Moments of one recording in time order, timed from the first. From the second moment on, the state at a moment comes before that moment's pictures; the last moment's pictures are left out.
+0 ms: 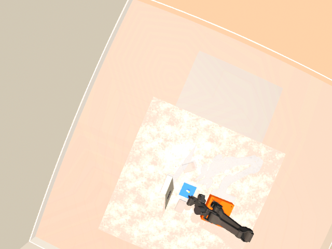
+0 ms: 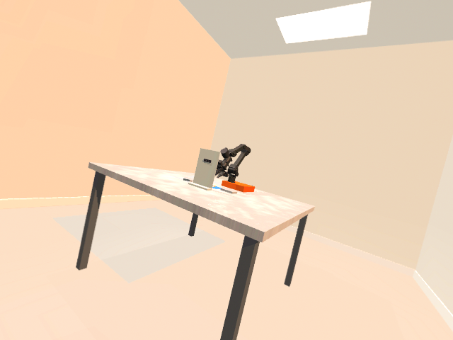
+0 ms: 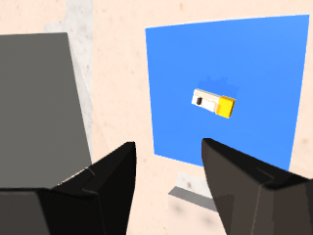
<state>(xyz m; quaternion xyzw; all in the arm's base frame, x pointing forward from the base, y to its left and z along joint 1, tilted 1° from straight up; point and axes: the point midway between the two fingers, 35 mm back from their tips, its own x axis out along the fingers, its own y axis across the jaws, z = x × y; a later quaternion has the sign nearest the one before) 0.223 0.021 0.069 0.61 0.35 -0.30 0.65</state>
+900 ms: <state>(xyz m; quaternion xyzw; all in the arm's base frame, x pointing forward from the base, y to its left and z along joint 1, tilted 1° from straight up) 0.216 0.020 0.107 0.61 0.35 -0.30 0.65</state>
